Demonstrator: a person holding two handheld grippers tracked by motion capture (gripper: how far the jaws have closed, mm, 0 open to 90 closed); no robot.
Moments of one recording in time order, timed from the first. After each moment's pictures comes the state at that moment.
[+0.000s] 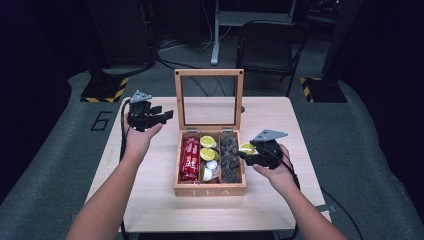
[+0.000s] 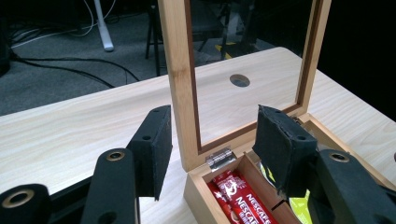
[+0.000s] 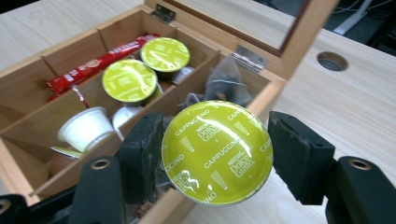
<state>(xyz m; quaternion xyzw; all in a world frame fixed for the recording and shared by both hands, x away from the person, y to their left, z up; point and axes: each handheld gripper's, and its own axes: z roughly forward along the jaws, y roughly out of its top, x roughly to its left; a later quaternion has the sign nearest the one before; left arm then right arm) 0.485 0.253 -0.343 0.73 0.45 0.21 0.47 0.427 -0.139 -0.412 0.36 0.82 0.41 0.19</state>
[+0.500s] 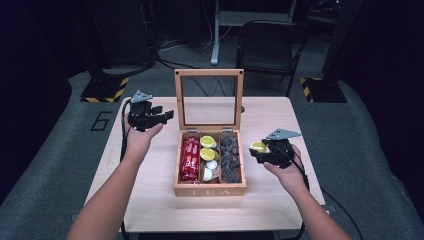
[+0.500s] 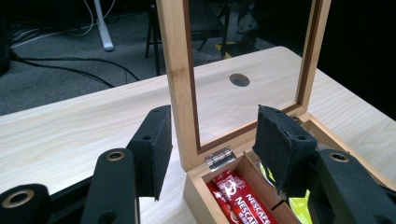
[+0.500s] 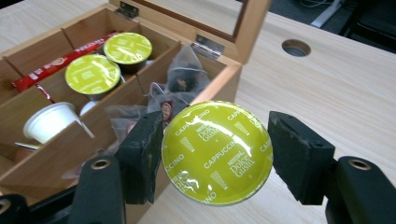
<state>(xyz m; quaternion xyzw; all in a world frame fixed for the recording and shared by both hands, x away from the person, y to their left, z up) 0.485 0.251 -0.343 0.73 0.45 0.21 0.47 0.430 -0.171 -0.414 0.39 0.80 0.41 0.20</state>
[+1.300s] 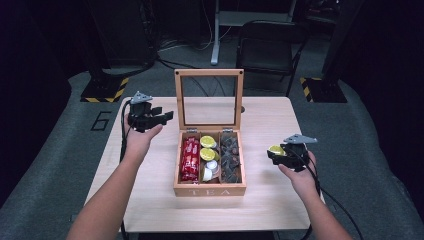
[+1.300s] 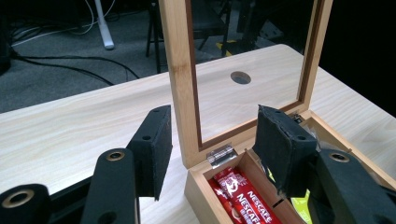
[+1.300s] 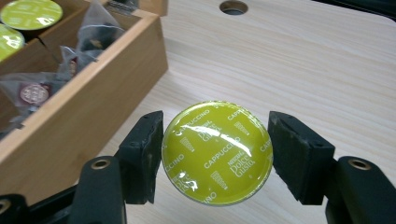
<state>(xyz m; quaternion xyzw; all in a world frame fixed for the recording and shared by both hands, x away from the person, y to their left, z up) 0.484 0.253 -0.346 0.73 0.45 0.21 0.47 0.433 -0.223 -0.445 0.47 0.76 0.38 0.23</state>
